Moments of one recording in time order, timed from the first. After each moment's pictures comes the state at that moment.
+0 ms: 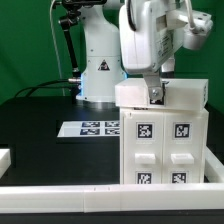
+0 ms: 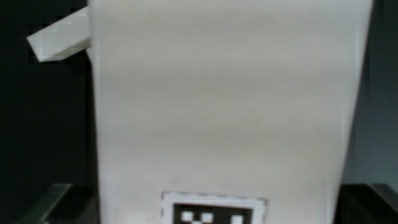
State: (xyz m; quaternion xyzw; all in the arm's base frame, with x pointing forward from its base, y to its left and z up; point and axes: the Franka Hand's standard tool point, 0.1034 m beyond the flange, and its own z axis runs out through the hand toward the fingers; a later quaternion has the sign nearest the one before) arm 0.621 0.057 0.158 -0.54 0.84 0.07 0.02
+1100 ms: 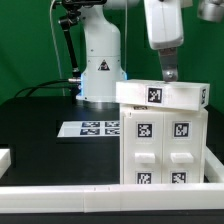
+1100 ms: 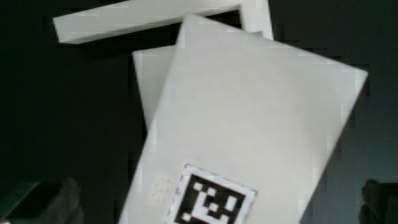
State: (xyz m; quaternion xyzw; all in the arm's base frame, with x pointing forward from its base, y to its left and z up) arm 0.621 0.067 0.184 -0.69 0.72 0.06 0.05
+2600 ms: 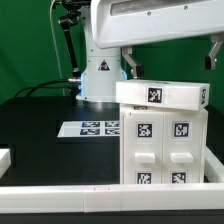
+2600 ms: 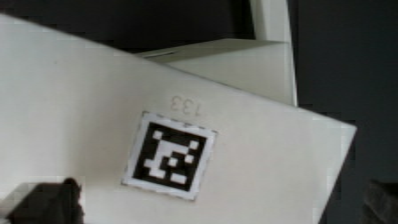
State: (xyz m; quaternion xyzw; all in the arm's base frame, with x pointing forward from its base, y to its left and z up) arm 0.625 0.068 0.183 -1.00 0.06 0.01 0.07
